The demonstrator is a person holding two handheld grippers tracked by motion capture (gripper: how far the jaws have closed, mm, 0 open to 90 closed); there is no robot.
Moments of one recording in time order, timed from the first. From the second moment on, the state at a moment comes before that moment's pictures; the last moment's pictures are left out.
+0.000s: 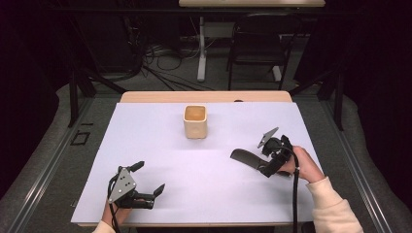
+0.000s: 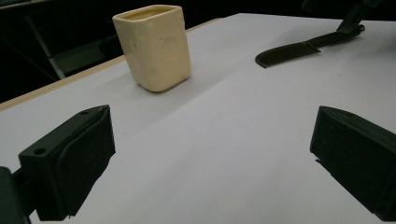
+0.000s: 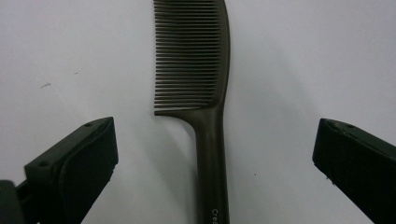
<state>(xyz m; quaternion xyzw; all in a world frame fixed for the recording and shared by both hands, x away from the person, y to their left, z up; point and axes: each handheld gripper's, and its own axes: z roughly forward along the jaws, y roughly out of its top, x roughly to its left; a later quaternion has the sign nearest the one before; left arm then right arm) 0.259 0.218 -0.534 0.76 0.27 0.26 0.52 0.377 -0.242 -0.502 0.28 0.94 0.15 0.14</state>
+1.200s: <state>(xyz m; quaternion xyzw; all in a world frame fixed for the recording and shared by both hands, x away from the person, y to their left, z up) 0.259 0.218 -0.534 0.76 0.27 0.27 0.52 0.388 -0.229 -0.523 0.24 0.96 0.05 0.12</state>
